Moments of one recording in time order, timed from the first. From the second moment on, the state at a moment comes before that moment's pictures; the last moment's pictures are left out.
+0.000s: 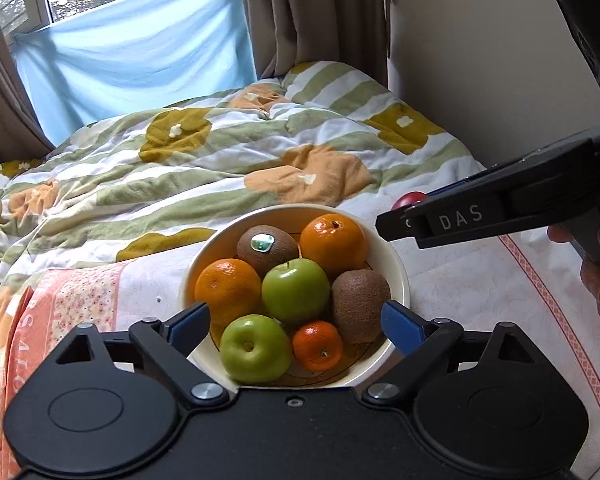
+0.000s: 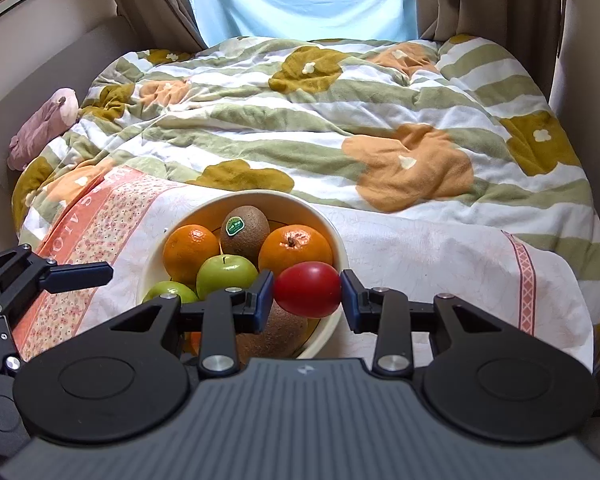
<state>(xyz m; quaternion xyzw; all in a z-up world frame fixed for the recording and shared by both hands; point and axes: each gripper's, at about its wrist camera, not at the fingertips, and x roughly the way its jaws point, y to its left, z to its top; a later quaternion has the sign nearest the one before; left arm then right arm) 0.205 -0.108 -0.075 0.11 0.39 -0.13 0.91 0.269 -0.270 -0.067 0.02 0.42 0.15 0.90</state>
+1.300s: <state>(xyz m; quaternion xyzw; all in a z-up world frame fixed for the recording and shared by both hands) 0.231 -0.062 -0.072 0.04 0.41 -0.04 0.91 0.361 -0.236 -0.103 0.03 0.41 0.22 0.88</state>
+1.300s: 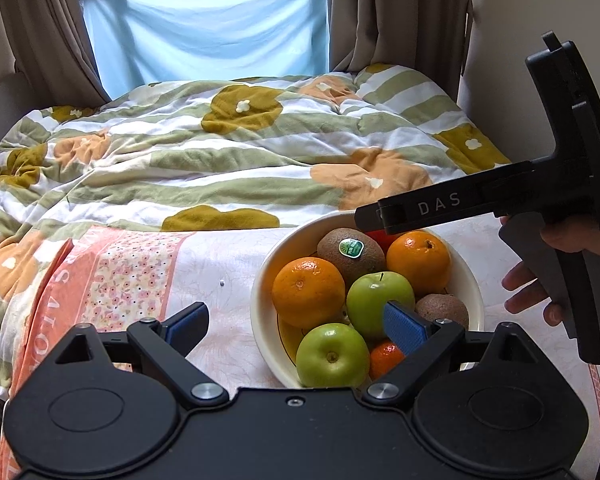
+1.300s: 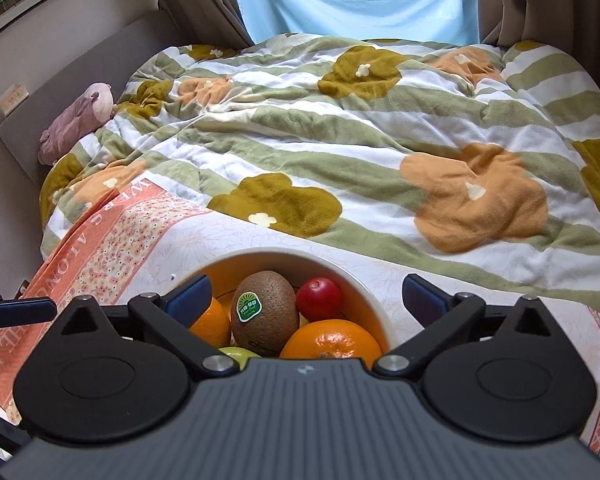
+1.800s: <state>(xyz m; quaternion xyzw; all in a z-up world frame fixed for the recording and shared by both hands) 0.193 -0.045 -0.025 0.05 0.35 -0.06 0.93 0.292 -0.252 -0.022 0.03 0.36 0.16 0.92</state>
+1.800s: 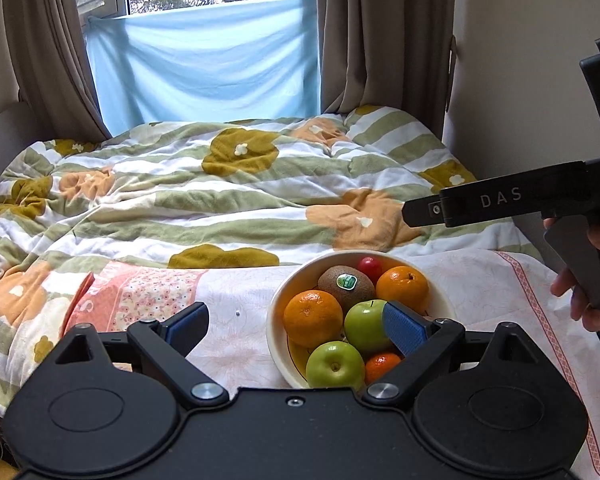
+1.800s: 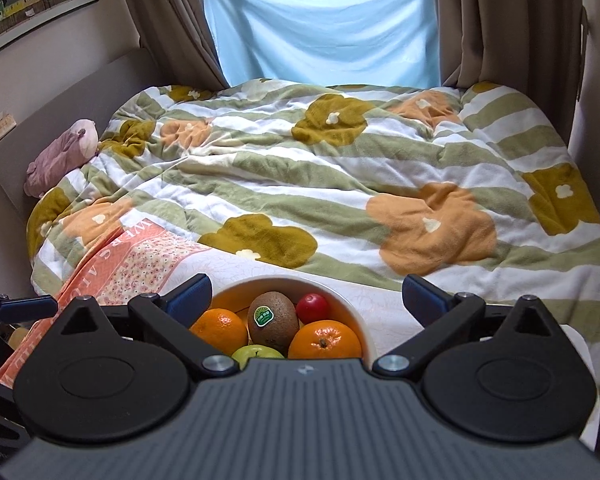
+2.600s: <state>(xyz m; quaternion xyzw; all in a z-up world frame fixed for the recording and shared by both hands) 0.103 -0.010 0.001 0.07 0.32 -0.17 0.93 0.091 -0.252 0.016 0.05 0.34 0.00 0.94</state>
